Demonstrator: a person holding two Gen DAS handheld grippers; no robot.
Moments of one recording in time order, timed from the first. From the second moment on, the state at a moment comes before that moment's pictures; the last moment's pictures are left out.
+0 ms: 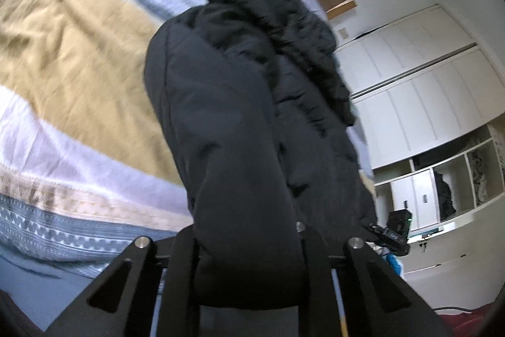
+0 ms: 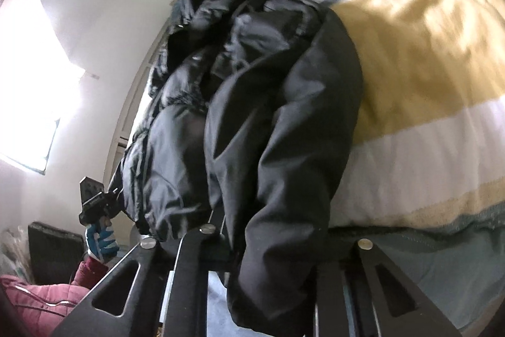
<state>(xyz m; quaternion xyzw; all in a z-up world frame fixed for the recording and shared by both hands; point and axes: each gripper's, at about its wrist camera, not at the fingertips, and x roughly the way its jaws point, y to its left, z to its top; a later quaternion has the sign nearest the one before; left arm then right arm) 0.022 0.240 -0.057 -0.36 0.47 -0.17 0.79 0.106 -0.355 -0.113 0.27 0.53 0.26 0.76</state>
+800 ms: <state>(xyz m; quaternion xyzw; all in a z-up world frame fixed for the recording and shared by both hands) 0.157 0.275 0.092 -0.47 0.28 -0.26 0.80 0.235 -0.399 0.005 0.43 0.30 0.33 0.78</state>
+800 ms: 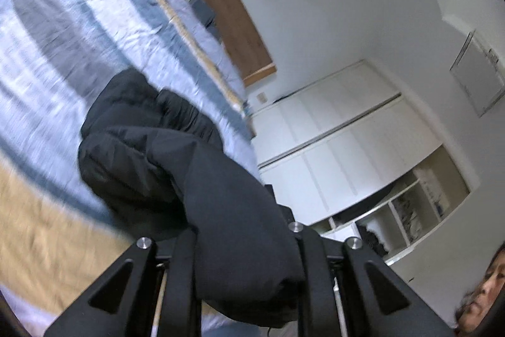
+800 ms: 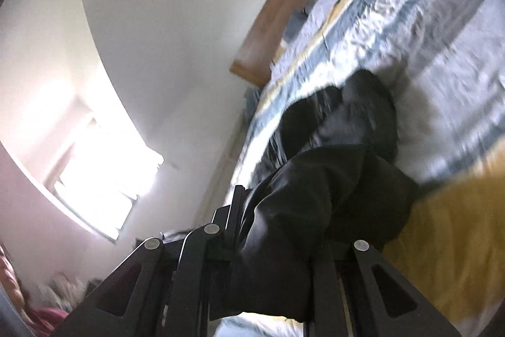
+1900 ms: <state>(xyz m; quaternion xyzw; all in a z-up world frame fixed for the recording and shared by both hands) 0.569 0.318 -0.085 -0.55 0.36 -0.07 0.75 0.593 -0.363 -0.069 0.52 0.33 0.12 0.78</state>
